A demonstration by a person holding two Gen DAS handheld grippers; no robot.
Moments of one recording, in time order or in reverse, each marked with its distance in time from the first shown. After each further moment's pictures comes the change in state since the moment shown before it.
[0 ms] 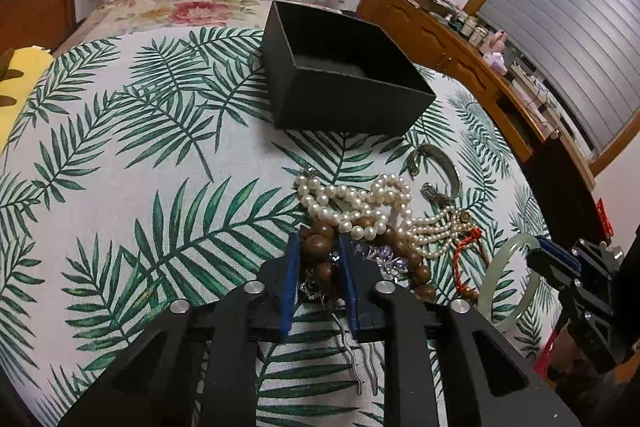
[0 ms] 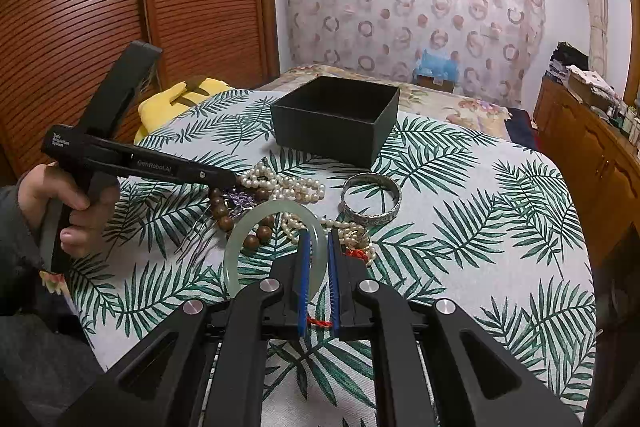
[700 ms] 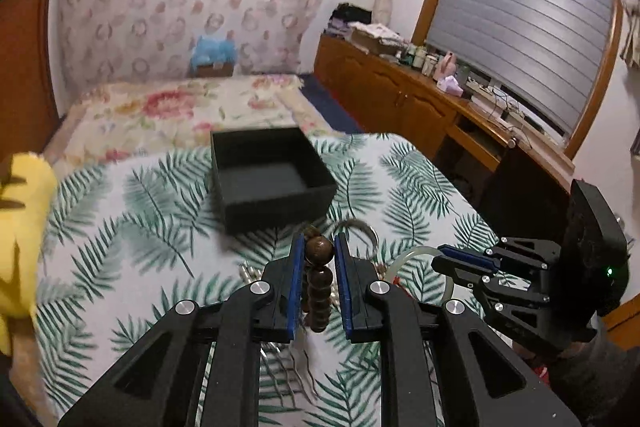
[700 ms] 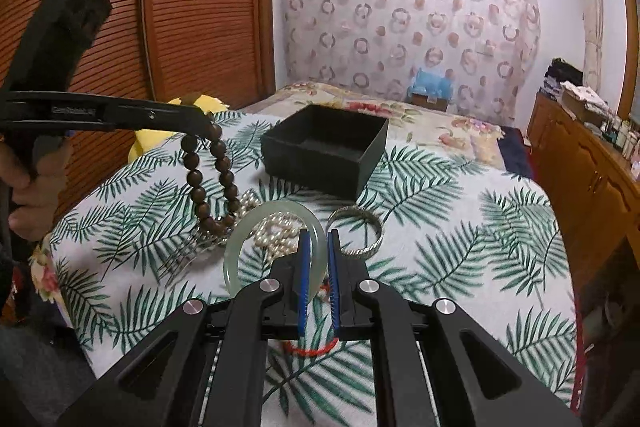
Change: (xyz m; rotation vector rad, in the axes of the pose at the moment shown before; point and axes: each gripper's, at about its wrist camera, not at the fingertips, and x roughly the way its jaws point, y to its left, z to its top) left arm -0.083 -0.066 0.026 0.206 -0.229 -0.018; right arm -0.009 -0.008 0.023 -0.023 -0.064 -0.029
